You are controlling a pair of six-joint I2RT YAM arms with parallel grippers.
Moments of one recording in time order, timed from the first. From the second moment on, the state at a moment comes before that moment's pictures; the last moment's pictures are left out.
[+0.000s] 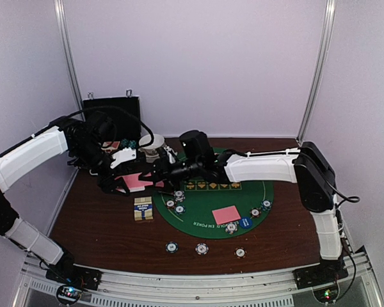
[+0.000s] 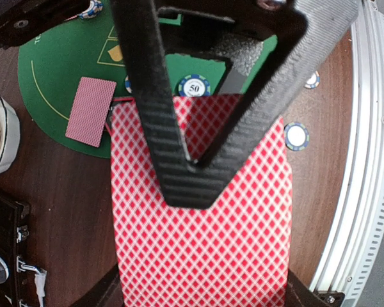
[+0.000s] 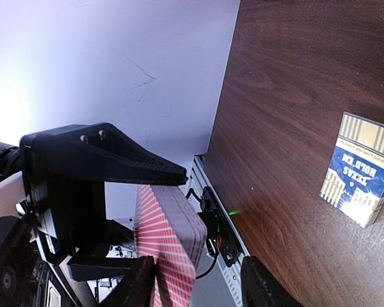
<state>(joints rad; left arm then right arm) -0.48 1.43 1.33 -1.13 0.36 0.78 0.93 2.16 1.67 0.14 -0.69 1.18</state>
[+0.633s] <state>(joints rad) -0.48 1.43 1.33 -1.13 0.36 0.78 0.91 2.09 1.62 0.13 -0.71 1.19</state>
